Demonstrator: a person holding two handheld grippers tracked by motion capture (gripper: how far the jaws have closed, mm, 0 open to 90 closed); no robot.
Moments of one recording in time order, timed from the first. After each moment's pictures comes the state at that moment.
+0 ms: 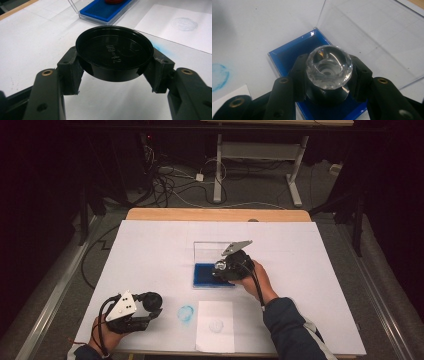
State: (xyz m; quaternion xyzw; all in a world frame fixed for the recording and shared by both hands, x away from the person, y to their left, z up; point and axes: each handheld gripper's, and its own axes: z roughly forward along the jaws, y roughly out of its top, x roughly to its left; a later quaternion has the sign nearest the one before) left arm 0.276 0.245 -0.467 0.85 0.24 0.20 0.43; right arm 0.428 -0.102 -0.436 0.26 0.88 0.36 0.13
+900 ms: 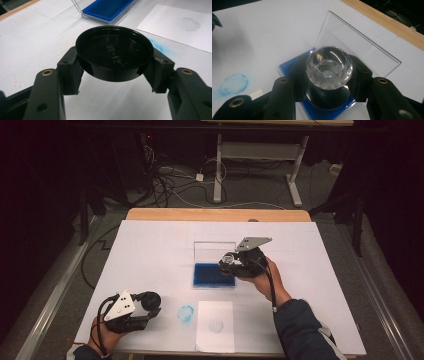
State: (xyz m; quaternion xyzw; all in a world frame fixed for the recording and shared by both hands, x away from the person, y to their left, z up) left arm 0.276 0.248 -0.467 0.84 0.25 0.20 0.43; right arm 0.407 -0.129 -0.397 0.25 0.85 0.42 0.16
